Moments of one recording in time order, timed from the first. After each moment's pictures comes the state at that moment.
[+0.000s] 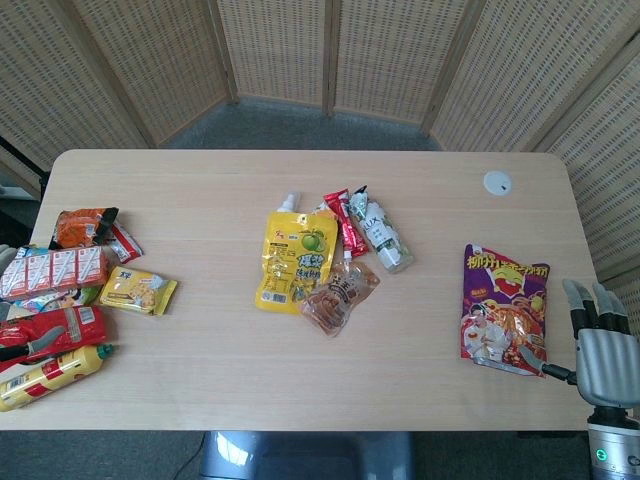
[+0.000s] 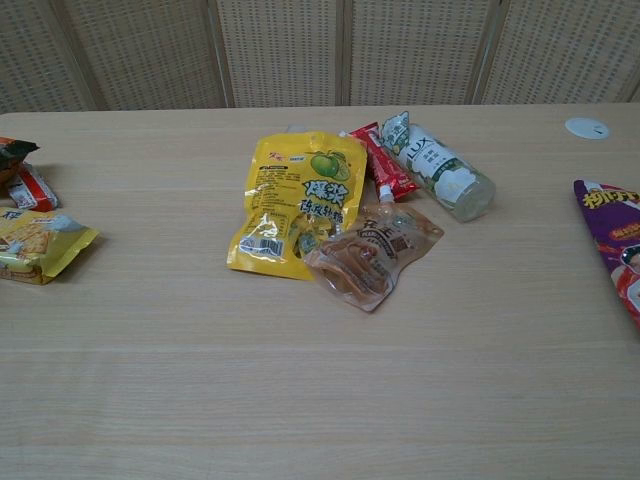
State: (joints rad) left arm -0.08 -0.87 -0.09 -1.89 1.45 1.52 -0.05; right arm 0.09 -1.14 0.05 -1.79 -1.40 1.62 -0.31
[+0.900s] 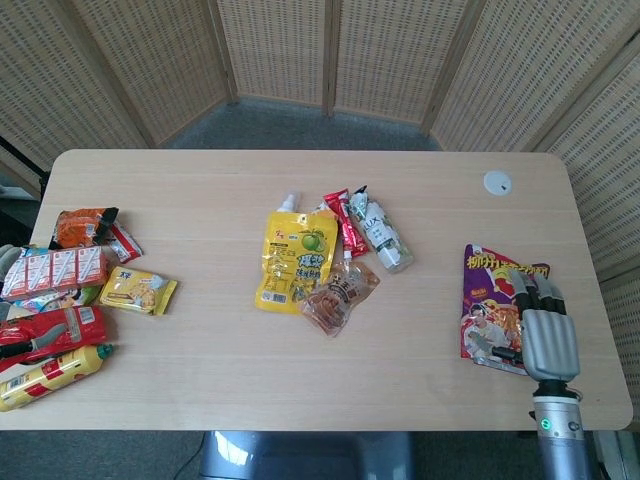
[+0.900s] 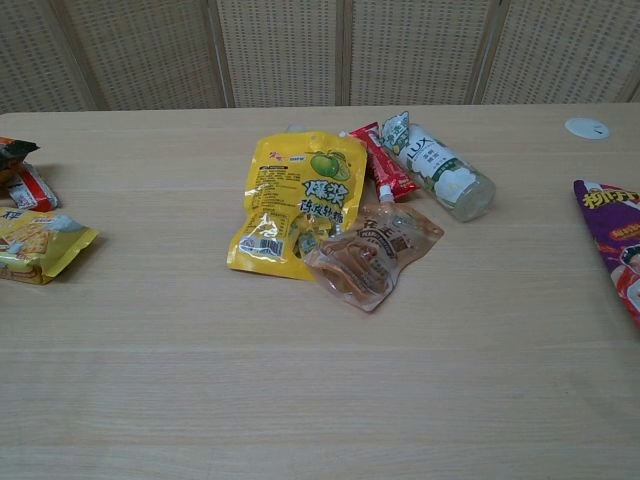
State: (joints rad) left arm -0.10 -0.89 -0.10 -1.86 1.41 1.47 -0.05; right arm 0.19 -1.29 0.16 -1.90 -1.23 1.46 -0.50
